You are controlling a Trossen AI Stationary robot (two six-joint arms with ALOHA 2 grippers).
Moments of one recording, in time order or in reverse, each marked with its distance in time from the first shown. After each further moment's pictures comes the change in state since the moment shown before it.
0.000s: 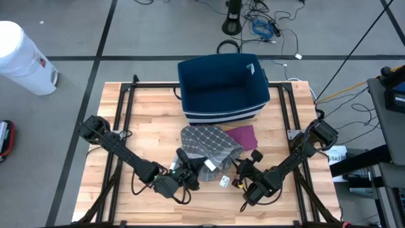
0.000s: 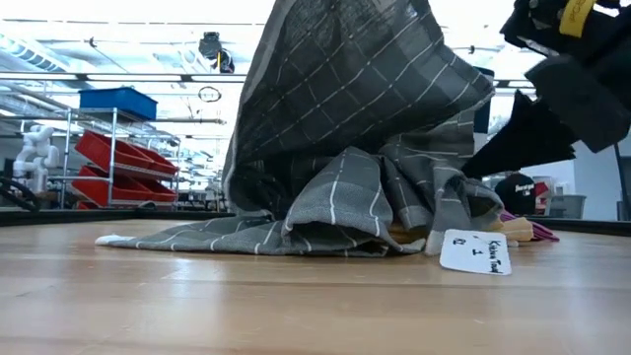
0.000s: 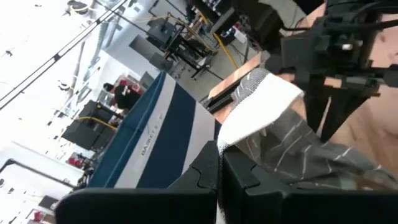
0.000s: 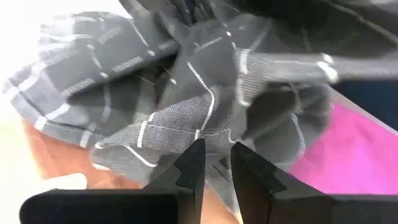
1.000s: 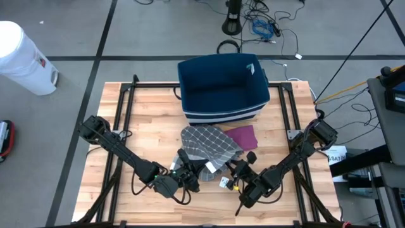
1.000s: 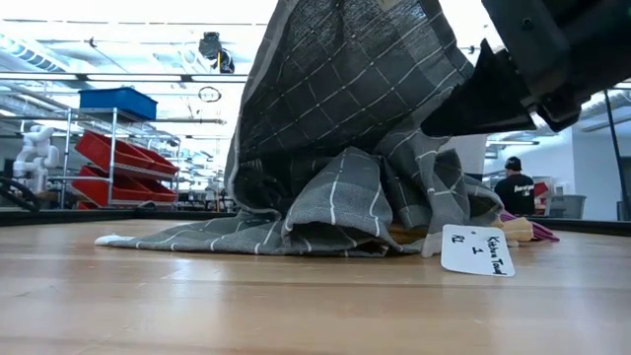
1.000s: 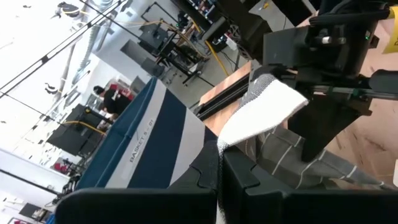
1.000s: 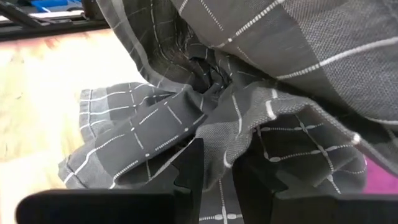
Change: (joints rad) left arm 0.000 0.000 0.000 0.006 0.050 -0.026; right arm -0.020 0.000 0.000 0.304 0.144 -0.143
